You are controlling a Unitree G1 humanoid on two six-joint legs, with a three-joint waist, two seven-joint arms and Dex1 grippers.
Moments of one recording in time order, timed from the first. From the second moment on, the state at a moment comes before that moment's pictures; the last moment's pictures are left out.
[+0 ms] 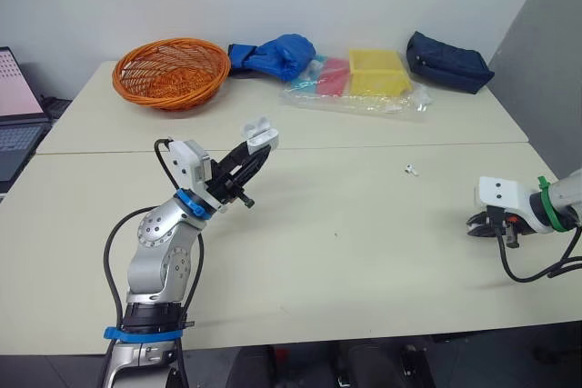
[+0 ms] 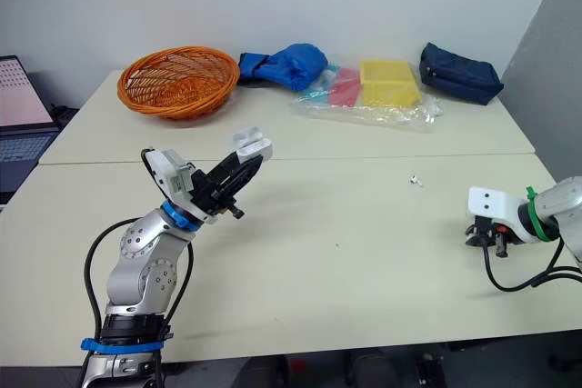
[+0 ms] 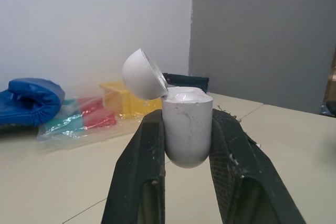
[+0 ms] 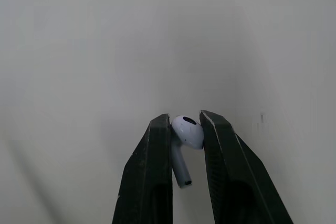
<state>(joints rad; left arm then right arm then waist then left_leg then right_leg) -0.32 0.32 0.14 -0.04 -0.49 0.05 -0.77 -0.50 -1.15 0.28 0.28 -0.03 0.20 1.36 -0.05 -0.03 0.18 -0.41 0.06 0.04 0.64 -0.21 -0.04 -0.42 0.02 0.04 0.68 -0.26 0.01</state>
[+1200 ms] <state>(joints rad) -0.30 0.33 0.14 -0.11 -0.49 0.10 -0.73 -0.45 -1.18 0.25 0.41 -0.15 0.06 1.38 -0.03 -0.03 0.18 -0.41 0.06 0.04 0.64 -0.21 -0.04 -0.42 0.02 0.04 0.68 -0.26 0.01</state>
